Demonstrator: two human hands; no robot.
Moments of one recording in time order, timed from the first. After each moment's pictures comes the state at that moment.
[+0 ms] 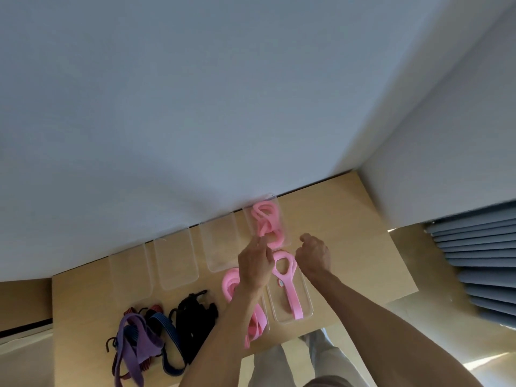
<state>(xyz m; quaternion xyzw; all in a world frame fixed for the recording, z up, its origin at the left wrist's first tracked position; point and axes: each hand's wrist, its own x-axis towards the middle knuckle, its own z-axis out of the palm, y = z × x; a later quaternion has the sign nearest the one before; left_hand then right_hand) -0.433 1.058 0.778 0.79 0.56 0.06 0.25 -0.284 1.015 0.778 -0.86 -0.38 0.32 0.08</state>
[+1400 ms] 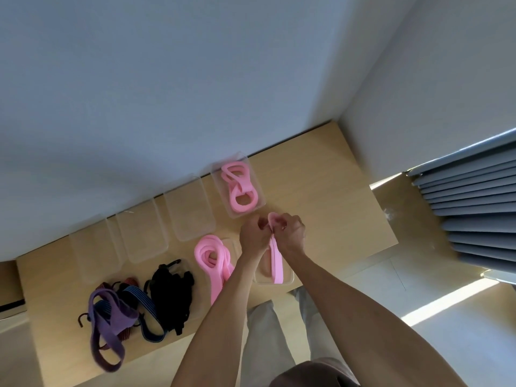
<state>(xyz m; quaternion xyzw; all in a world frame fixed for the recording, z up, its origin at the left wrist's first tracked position) -0.380 1.013 0.725 0.59 0.65 0.03 0.48 -0.293 0.969 0.742 -0.86 -0.23 0.40 0.22</state>
